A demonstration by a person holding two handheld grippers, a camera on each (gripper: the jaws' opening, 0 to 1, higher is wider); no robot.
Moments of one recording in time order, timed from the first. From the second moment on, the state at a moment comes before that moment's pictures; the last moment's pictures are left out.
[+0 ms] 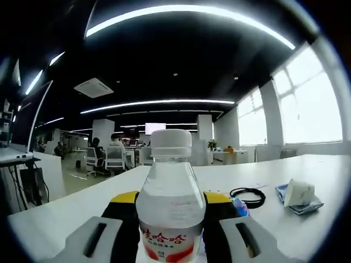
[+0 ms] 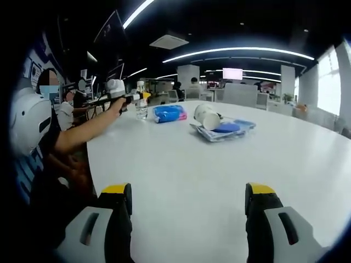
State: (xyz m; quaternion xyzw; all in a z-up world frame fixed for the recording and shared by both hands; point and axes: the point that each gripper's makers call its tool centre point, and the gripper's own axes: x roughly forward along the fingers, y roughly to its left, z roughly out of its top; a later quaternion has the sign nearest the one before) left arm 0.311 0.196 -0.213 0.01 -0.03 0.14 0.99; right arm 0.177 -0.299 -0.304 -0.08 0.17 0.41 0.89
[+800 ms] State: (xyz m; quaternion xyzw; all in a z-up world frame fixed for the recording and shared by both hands) left arm 0.308 0.185 -0.219 0.02 -0.05 0.14 0.99; right arm 0.175 -0.292 -0.310 -0.08 0.17 0.42 0.89
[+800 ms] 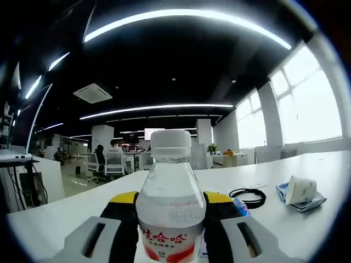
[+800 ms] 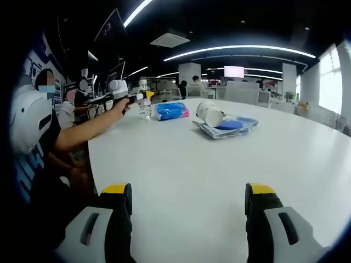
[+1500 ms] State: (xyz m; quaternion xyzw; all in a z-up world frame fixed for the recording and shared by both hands) left arm 0.298 0.189 -0.206 0.04 -0.06 0.14 0.99; right arm 0.178 -0.297 -0.296 -0.09 0.16 0.41 0.90
